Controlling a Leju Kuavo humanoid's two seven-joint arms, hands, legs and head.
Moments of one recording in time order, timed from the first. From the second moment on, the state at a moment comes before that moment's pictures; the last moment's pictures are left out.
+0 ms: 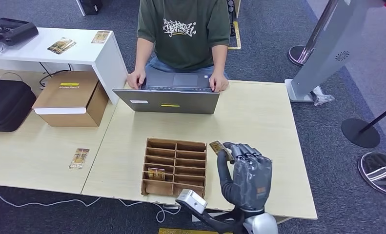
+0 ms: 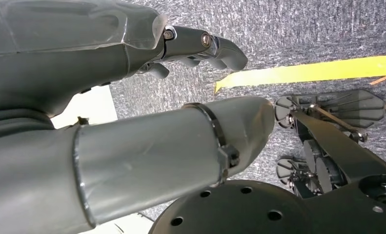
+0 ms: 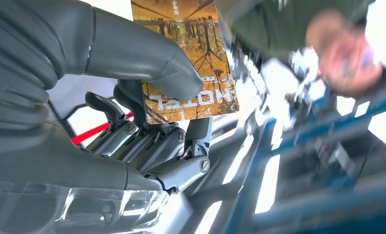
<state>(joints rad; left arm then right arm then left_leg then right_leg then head) -0.04 -0.14 1.42 -0.36 -1.43 -0.37 -0.11 0.12 0.11 0.46 -1.87 1.49 -0.49 0.13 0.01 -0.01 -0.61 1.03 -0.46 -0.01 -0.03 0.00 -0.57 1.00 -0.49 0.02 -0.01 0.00</state>
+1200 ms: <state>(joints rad) -0.04 -0.14 1.43 -0.35 -1.42 -0.36 -0.09 0.18 0.28 0.07 -2.11 1.30 -0.67 -0.25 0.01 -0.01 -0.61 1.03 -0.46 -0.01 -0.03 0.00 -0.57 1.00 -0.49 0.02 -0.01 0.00</state>
